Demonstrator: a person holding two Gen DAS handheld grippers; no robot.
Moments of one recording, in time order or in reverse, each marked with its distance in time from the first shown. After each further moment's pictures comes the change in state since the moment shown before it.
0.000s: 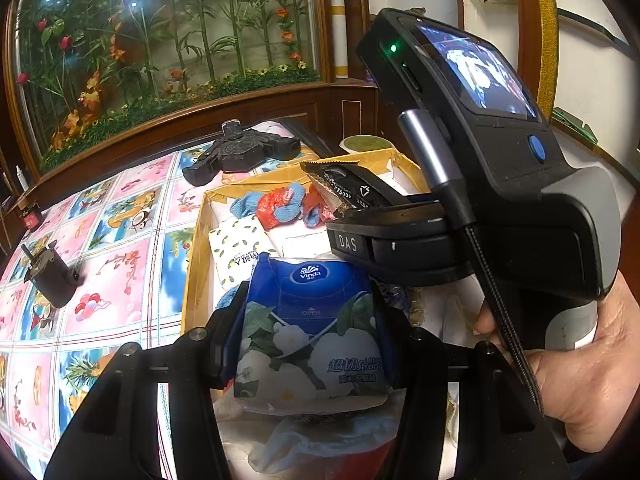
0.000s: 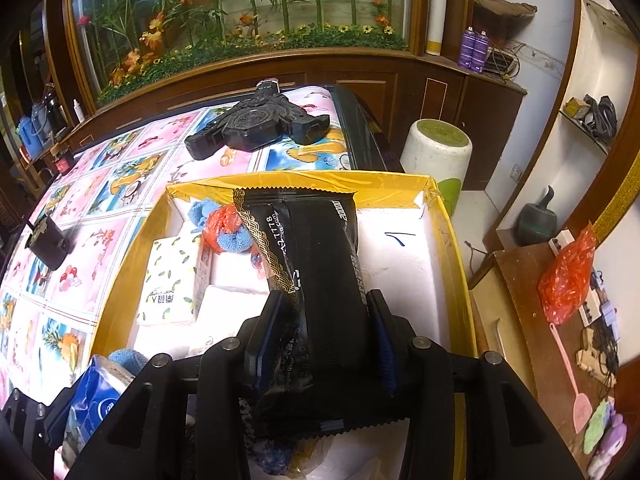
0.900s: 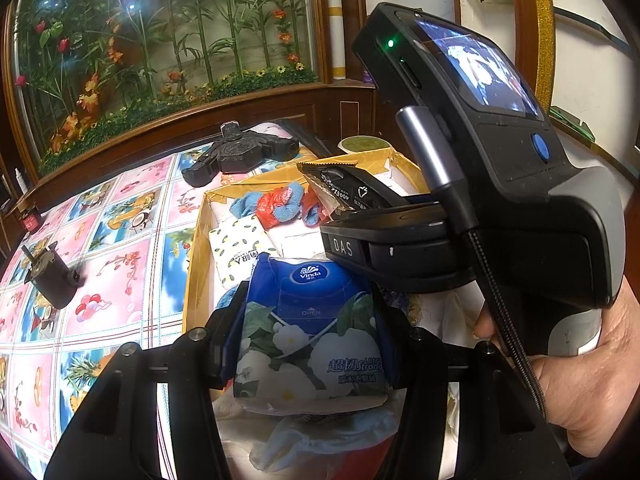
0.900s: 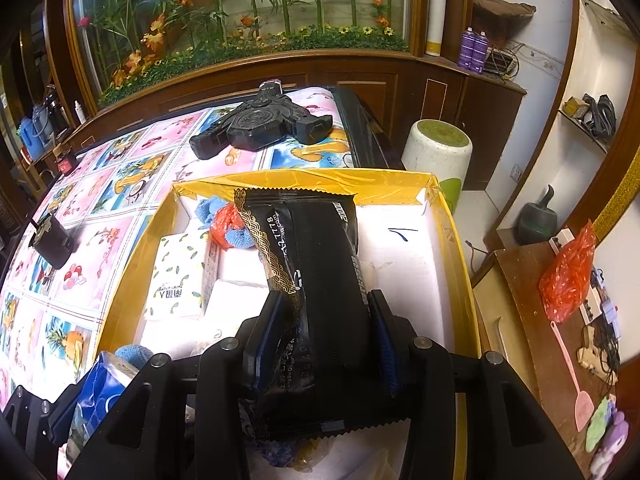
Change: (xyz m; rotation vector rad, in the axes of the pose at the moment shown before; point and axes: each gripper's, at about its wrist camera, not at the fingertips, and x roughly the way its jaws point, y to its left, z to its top) left arm -0.001 0.000 -0.001 0.005 -0.005 -0.002; right arm -0.010 0.005 -0.005 0.013 -0.003 0.003
